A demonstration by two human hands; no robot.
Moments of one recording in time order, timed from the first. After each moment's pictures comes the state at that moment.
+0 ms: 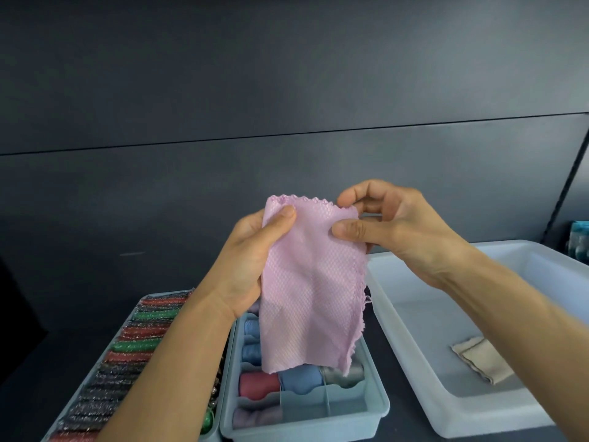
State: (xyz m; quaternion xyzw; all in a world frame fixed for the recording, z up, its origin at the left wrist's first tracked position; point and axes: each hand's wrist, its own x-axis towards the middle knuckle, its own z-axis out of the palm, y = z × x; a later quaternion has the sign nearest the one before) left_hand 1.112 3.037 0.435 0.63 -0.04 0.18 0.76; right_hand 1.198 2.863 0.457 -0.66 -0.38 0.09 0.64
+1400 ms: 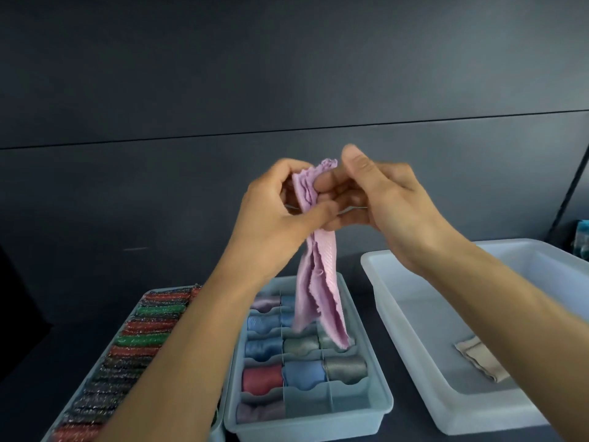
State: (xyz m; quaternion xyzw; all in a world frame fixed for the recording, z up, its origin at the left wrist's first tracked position) left_hand 1.119 3.027 0.459 0.79 -0.06 0.34 0.52; right_hand 1.182 2.888 0.475 -0.63 -0.37 0.03 0.69
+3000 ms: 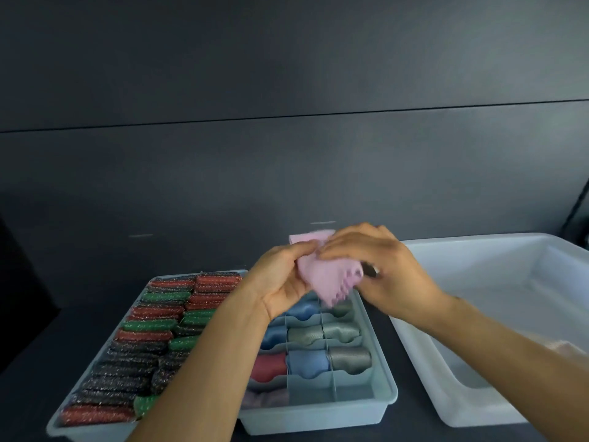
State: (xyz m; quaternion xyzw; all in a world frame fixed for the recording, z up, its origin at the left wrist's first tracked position) left_hand 1.149 3.044 0.375 0.54 0.14 0.03 0.83; right_hand 1.207 2.880 0.378 -0.71 -0.56 -0.23 0.35
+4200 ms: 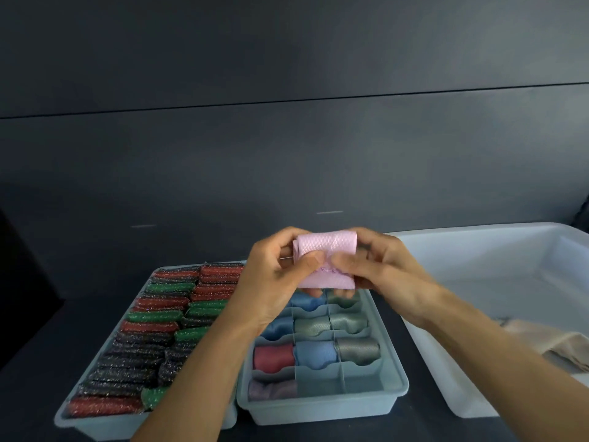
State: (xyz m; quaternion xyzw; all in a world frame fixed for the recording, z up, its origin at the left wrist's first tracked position) left_hand 1.112 3.053 0.365 0.74 -0.02 0.22 0.64; right_hand 1.204 2.892 0.362 -0.63 -0.36 0.20 0.66
